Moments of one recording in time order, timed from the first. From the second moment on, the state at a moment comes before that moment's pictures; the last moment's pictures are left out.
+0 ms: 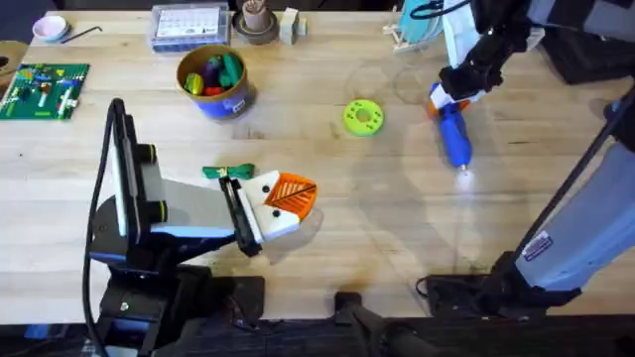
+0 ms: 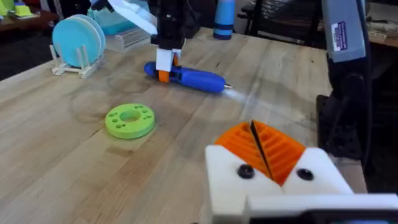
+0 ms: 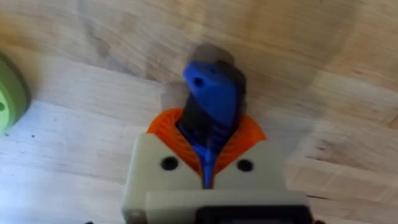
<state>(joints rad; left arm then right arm) -0.10 0.02 0.01 -0.10 1.07 0.03 -0.02 2.02 1.51 -0.99 0.01 -0.29</state>
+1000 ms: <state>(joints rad) -0.10 0.02 0.01 -0.10 1.07 0.03 -0.02 1.40 1.51 -1.02 0.01 -0.26</state>
